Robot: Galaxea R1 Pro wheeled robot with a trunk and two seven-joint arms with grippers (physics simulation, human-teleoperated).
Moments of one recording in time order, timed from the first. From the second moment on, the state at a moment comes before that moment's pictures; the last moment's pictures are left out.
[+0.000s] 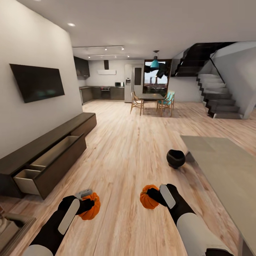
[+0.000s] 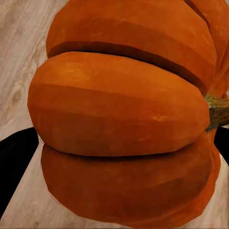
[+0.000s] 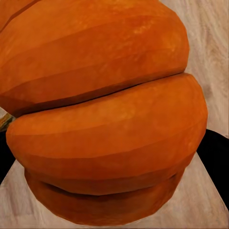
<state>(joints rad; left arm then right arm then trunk) -0.45 0.05 -0.10 -1.03 0.61 0.78 0.45 -0.71 0.13 -0.10 -0.61 -0.53 0.64 -0.38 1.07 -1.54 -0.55</state>
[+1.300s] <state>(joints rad) -0.45 0.05 -0.19 -1.03 0.61 0.72 0.45 -0.71 0.14 -0.10 -0.61 -0.55 0.65 -0.37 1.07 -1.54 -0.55</state>
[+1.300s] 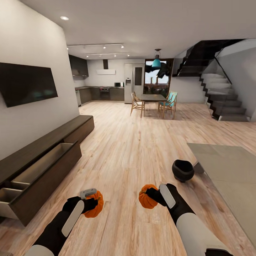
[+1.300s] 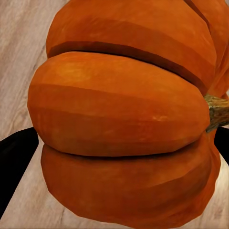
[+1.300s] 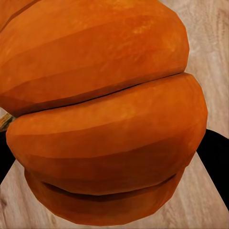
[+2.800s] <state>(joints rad) -0.45 0.05 -0.19 -1.02 0.60 0.72 0.45 -0.71 0.14 -0.10 -0.61 -0.55 0.64 -0.37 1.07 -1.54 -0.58</state>
